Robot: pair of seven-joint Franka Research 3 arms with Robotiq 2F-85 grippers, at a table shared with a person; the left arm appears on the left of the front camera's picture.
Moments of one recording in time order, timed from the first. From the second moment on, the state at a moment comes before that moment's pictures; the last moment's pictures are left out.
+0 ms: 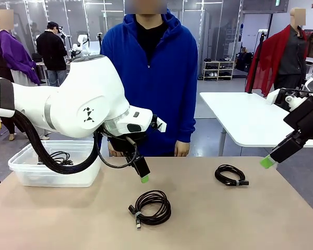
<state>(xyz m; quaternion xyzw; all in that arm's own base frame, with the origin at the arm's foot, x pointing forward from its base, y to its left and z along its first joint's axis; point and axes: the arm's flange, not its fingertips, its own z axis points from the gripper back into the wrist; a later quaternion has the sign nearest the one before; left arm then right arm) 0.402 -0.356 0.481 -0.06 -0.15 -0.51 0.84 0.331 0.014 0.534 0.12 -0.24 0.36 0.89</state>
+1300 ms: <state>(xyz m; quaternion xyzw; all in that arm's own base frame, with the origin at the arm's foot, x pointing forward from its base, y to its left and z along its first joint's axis) 0.402 -0.347 0.457 -0.07 -0.12 -0.42 0.90 0.331 0.014 0.534 0.12 -0.24 0.36 0.89</state>
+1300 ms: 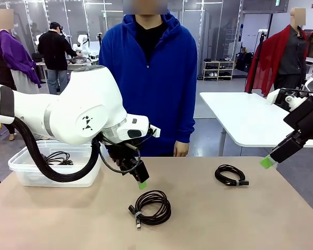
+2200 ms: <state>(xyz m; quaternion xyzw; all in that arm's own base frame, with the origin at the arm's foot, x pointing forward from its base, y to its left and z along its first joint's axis) 0.377 -0.369 0.406 -0.05 -0.08 -0.09 0.99 0.331 0.014 0.534 0.12 -0.24 0.36 0.89</state>
